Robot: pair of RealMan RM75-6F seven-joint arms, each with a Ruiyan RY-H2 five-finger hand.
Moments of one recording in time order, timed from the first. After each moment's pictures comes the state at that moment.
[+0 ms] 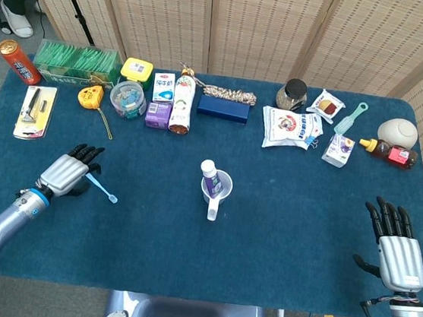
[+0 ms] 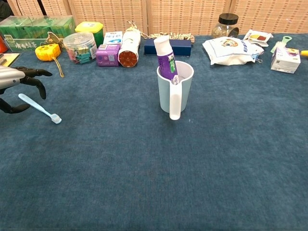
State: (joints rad) left arm -0.63 -1.46 0.06 -0.96 1.57 0.97 -0.25; right arm 0.15 -1.16 0.08 -1.59 -1.51 1.46 -0.08
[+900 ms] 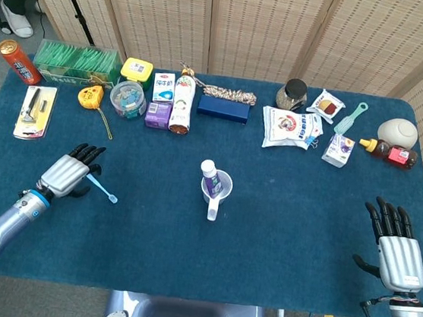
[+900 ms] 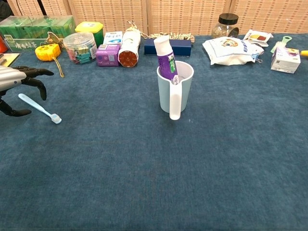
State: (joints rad) left arm -0.62 -1.50 0.07 -0.90 1.60 1.01 -0.26; right arm 0.15 -1.17 0.08 -1.58 -1.51 1.46 -0.08
